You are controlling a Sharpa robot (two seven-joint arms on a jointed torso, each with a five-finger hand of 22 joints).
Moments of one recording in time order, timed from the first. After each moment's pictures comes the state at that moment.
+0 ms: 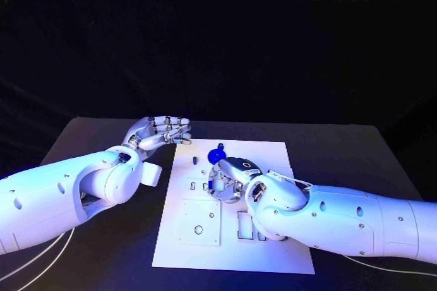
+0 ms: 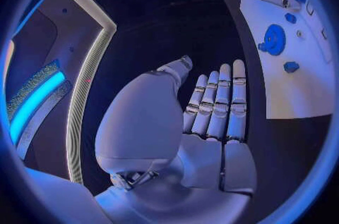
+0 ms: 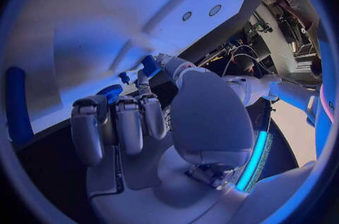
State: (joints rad) left arm 1.19 -0.90 -0.02 1.56 -0.12 -0.35 0.38; left_hand 1.47 -0.17 0.40 0.17 0.08 0.83 0.21 0.23 0.17 1.00 0.18 0.08 0.07 0.97 0.14 0.29 0.31 0.17 0.88 0.23 0.46 0.24; right arm 1.16 -0.58 -0.17 1.60 -1.53 -0.49 -0.45; right_hand 1.23 -0.25 0.47 0.14 0.22 0.94 0.14 0.25 0.40 1.47 0.05 1.45 1.31 1.47 -0.02 1.54 1.31 0.01 1.47 0.09 1.57 1.31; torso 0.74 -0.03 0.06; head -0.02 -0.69
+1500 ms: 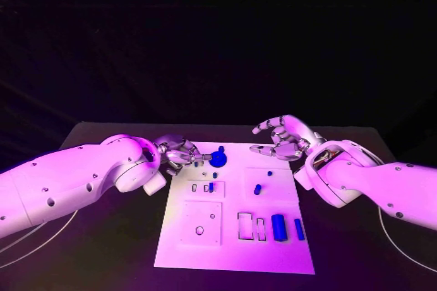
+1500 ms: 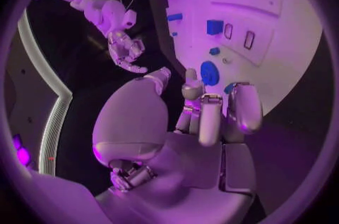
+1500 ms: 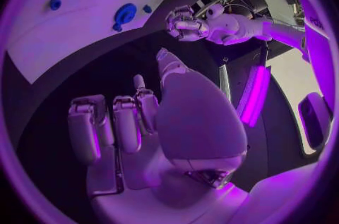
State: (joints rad) left arm 1.26 -0.80 -0.02 1.50 -0.72 -0.06 -0.30; left_hand 1.16 -0.13 0.32 0.29 0.08 0.82 0.10 0.76 0.48 1.22 0.02 1.20 0.92 1.47 -0.03 1.52 1.31 0.08 1.34 0.07 1.43 1.21; right arm 1.31 -0.90 -0.15 1.67 -1.00 -0.63 -0.01; right_hand 1.42 -0.19 0.13 0.29 0.22 0.82 0.17 0.22 0.34 1.41 0.09 1.38 1.31 1.47 0.02 1.53 1.31 0.01 1.47 0.12 1.54 1.31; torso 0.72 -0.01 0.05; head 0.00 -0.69
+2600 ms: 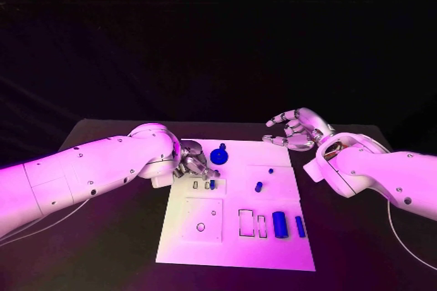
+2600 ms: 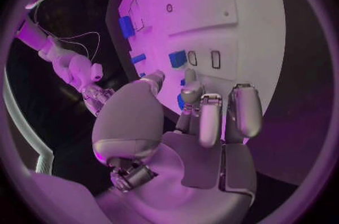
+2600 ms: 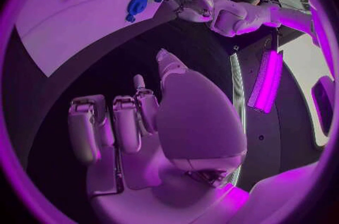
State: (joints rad) left arm 1.29 -0.64 -0.03 1.39 -0.99 0.21 -0.51; left_hand 1.07 -0.11 0.26 0.30 0.08 0.81 0.09 0.79 0.53 1.23 0.02 1.21 0.95 1.47 -0.04 1.53 1.31 0.08 1.36 0.06 1.44 1.25; right arm 1.32 -0.91 -0.15 1.61 -0.87 -0.61 -0.01; right_hand 1.42 -0.19 0.13 0.29 0.23 0.82 0.17 0.22 0.34 1.41 0.09 1.38 1.31 1.47 0.02 1.53 1.31 0.01 1.47 0.12 1.54 1.31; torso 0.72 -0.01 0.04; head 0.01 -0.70
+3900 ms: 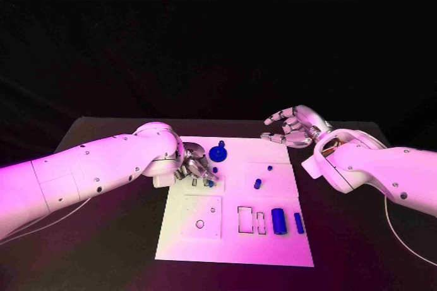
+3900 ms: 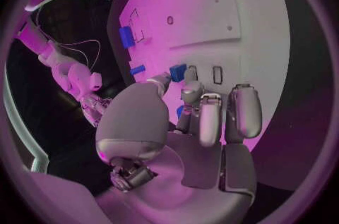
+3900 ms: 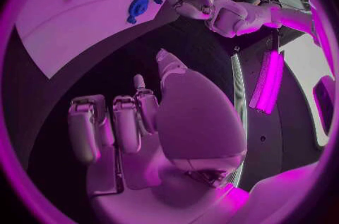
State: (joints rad) left arm 1.29 -0.61 -0.05 1.37 -0.97 0.29 -0.52; left_hand 1.18 -0.07 0.32 0.29 0.08 0.80 0.08 0.80 0.58 1.22 0.01 1.21 0.96 1.46 -0.04 1.53 1.31 0.08 1.36 0.06 1.44 1.26; right arm 1.32 -0.91 -0.15 1.60 -0.87 -0.59 -0.02; right_hand 1.42 -0.19 0.13 0.29 0.25 0.83 0.17 0.22 0.34 1.41 0.09 1.38 1.31 1.47 0.02 1.53 1.31 0.01 1.47 0.12 1.53 1.31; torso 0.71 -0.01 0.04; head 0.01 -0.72
